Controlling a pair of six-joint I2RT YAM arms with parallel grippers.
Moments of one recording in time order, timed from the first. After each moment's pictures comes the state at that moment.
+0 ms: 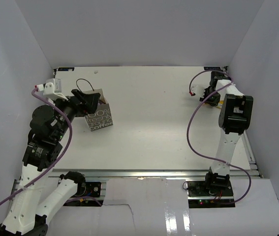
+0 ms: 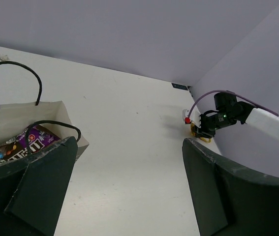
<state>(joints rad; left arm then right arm) -0.32 0.71 1.12 -0.40 0.00 -0.48 -0.10 2.21 1.73 -0.78 0.01 -1.42</state>
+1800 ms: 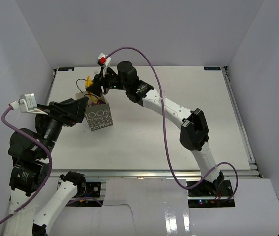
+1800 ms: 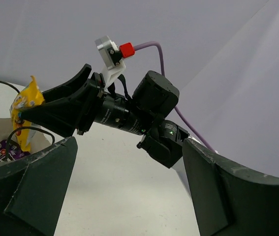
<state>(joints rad) -0.32 0.53 1.15 -0.40 -0.01 -0.62 0.88 2.18 2.11 0.07 -0.50 0.15</state>
